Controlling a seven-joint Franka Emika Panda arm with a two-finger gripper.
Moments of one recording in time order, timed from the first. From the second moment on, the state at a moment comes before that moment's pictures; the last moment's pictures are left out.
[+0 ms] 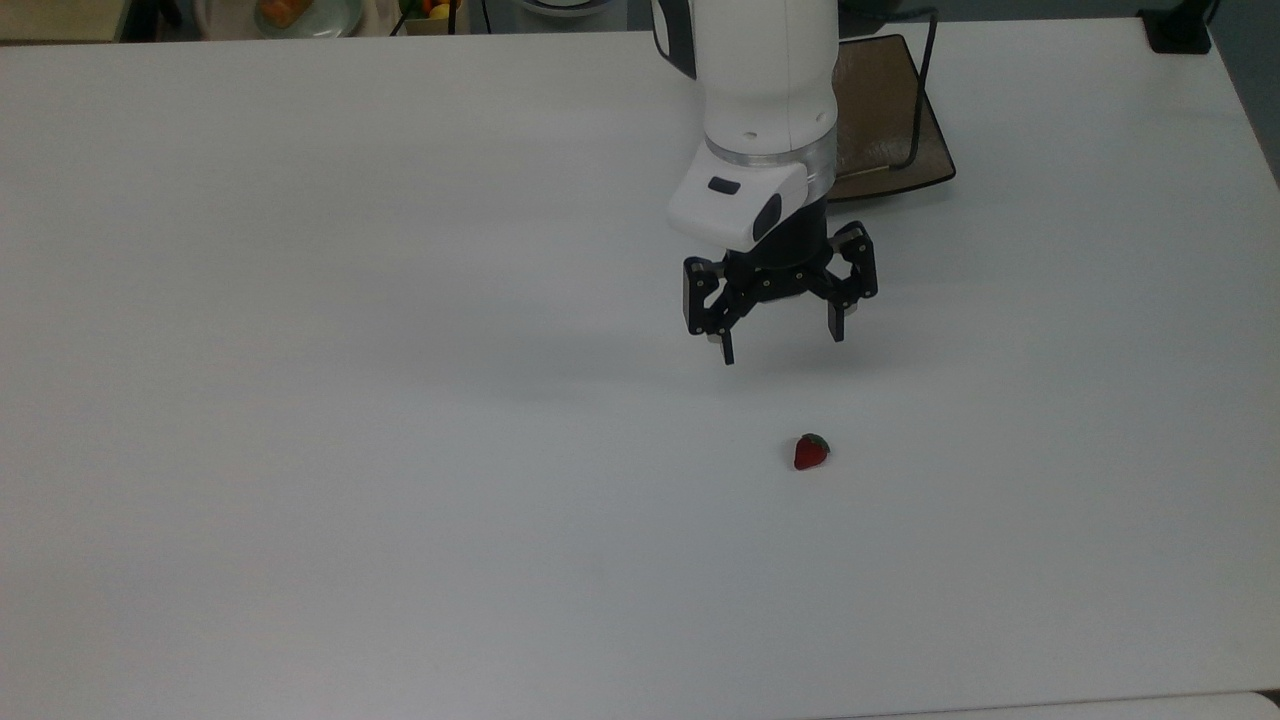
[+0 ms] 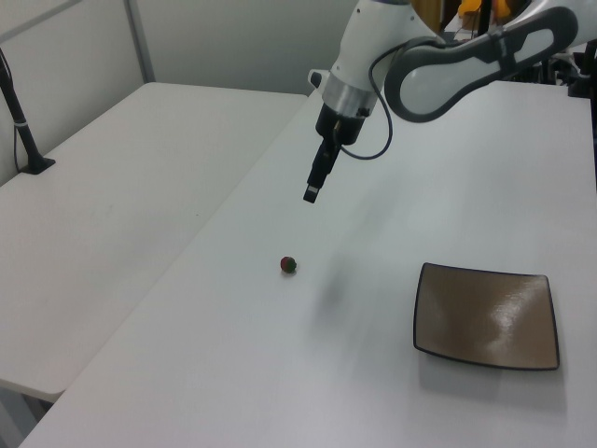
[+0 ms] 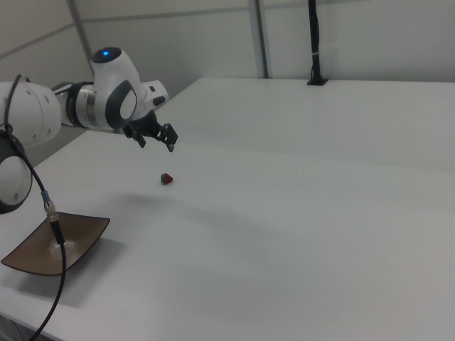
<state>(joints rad) 0.33 0.46 0.03 -1.51 0.07 2.36 0.07</state>
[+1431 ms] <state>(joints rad) 0.40 0.69 0.03 -1.51 -0.10 2.71 0.07</state>
